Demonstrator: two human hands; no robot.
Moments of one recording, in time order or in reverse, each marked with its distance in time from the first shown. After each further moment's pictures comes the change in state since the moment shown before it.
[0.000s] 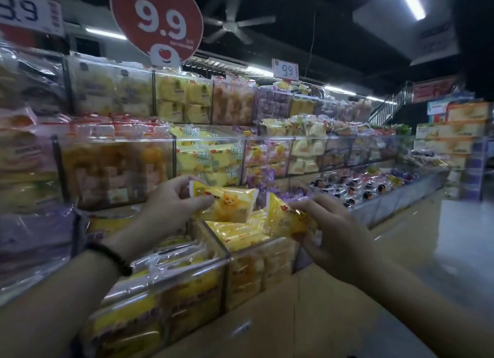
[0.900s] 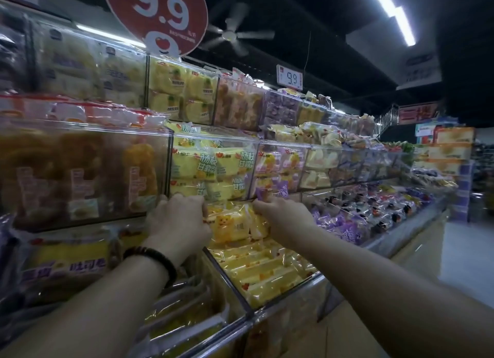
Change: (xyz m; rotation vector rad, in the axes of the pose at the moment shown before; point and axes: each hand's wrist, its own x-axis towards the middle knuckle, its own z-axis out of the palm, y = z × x) left_hand 0.111 -0.080 0.026 1.017 0.118 -0.059; right_hand 0.155 0.027 0.173 -0.363 -0.416 0.032
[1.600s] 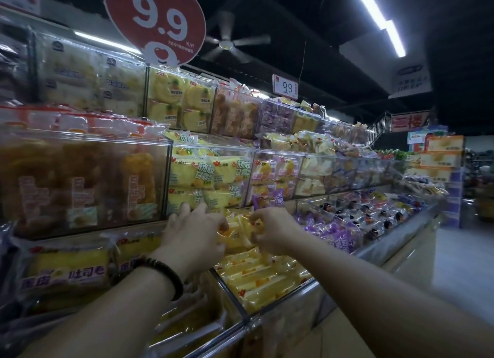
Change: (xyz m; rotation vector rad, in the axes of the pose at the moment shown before) left_hand -0.008 0.014 0.006 0.021 -0.092 0.256; right_hand 0.008 -0.005 0.008 0.443 -0.125 0.214
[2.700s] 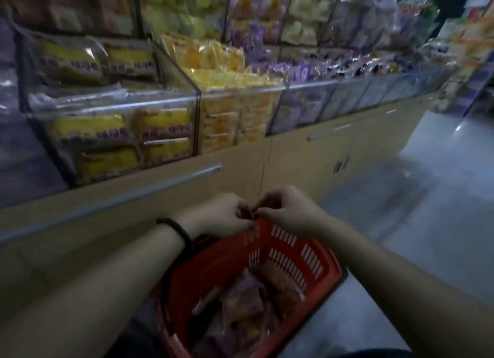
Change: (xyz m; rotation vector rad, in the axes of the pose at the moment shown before) left_hand -0.267 0.147 0.116 -0.480 -0.760 0.077; right_hand -0.369 0.065 0.046 0.317 -0.448 0.152
